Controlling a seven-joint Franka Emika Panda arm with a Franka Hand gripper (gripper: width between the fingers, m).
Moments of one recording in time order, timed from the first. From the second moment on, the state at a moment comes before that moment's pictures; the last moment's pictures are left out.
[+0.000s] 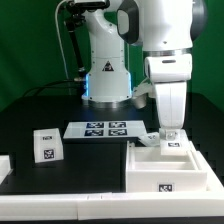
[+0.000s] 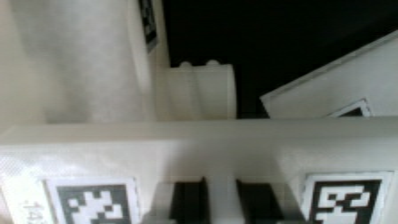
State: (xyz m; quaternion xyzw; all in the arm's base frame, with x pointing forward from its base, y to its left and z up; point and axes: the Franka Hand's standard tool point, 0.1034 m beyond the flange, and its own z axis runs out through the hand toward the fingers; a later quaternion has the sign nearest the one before) arm 0.513 0.101 0.055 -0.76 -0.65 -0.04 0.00
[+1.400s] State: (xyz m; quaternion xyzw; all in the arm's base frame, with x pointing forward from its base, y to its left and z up) arm 0.590 0.090 0.056 -0.76 -0.65 -0.04 0.00
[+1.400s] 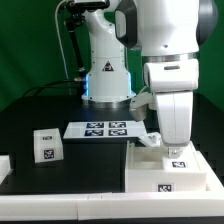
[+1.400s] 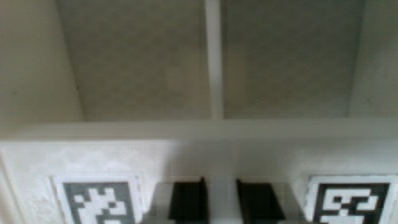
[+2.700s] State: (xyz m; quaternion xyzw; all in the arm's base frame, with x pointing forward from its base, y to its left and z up) arm 0.487 0.107 0.094 -0.78 -0.63 -0.05 -0.02
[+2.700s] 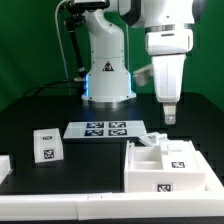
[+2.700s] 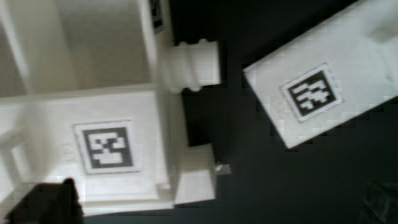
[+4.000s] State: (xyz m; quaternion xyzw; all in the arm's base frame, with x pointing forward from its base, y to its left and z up) arm 0.437 0.097 0.054 -0.62 -0.78 -0.04 -0.02
